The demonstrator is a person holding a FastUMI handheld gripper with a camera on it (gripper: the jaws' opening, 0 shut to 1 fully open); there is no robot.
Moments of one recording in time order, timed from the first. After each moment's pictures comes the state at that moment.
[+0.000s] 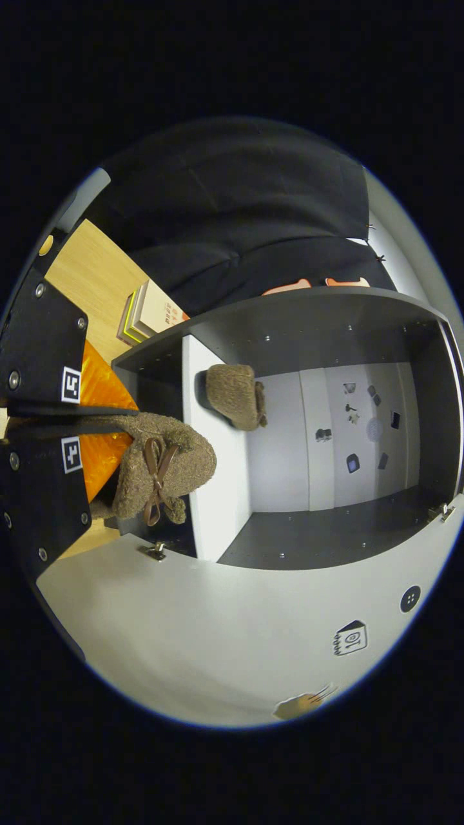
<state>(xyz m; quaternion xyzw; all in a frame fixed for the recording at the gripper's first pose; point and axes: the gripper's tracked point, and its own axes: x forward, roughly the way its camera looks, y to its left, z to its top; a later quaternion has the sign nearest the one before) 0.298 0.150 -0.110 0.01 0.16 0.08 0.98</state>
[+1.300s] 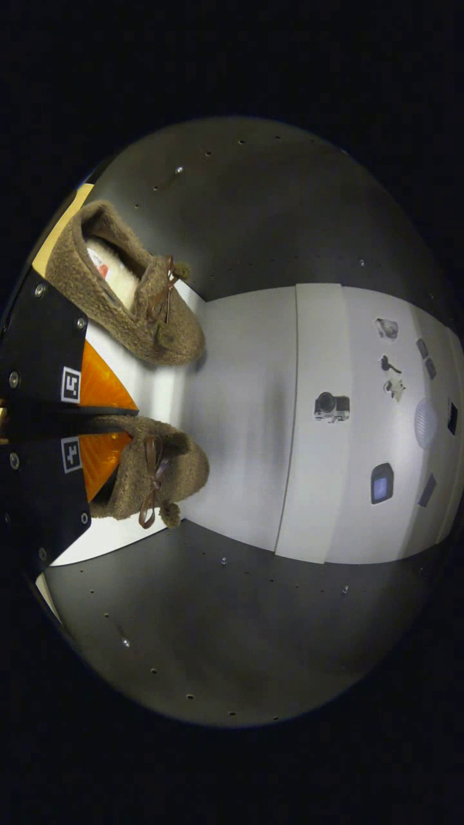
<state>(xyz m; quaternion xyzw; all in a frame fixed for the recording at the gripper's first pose) 0.558 0.115 -0.085 -0.08 0.24 0.05 0.97</state>
